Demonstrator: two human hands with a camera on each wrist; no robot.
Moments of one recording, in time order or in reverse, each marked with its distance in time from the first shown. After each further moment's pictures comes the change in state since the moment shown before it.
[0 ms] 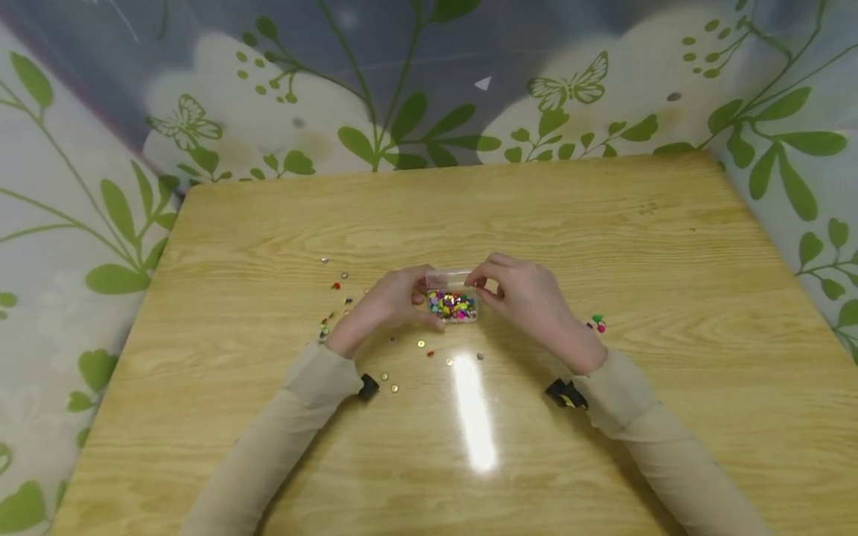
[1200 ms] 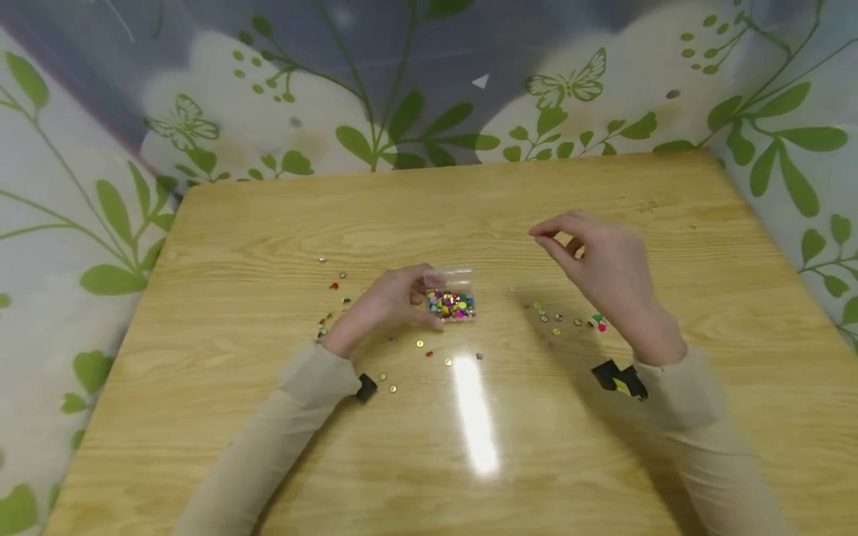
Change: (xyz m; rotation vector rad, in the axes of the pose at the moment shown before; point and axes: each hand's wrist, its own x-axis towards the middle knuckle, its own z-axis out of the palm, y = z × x) left_hand -0.002 0.001 0.000 -0.027 -0.003 -0.024; right_hand -0.013 0.019 -0.077 -0.097 0.164 0.186
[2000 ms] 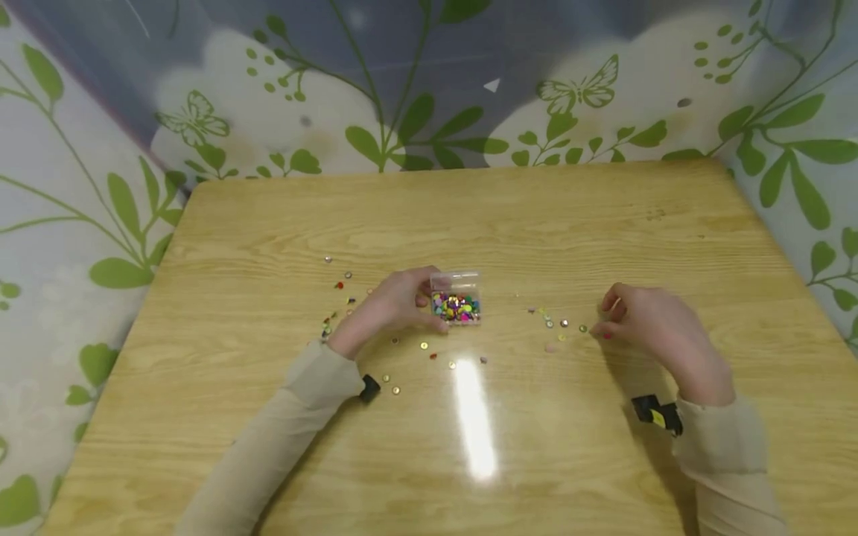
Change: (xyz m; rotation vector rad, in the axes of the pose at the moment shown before) left_hand -0.002 0.000 0.000 0.035 0.011 0.013; right_hand -0.058 0.065 -0.006 -0.102 -0.687 0.325
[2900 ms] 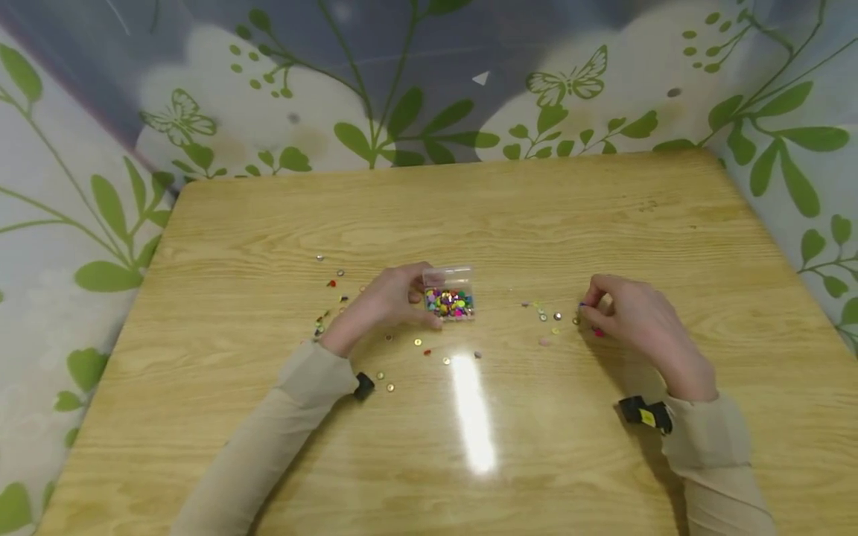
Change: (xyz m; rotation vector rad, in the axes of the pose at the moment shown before) left_hand 0.001 0.004 -0.001 0.012 -0.015 -0.029; right_hand 0.000 -0.004 0.016 0.100 0.177 -0.081
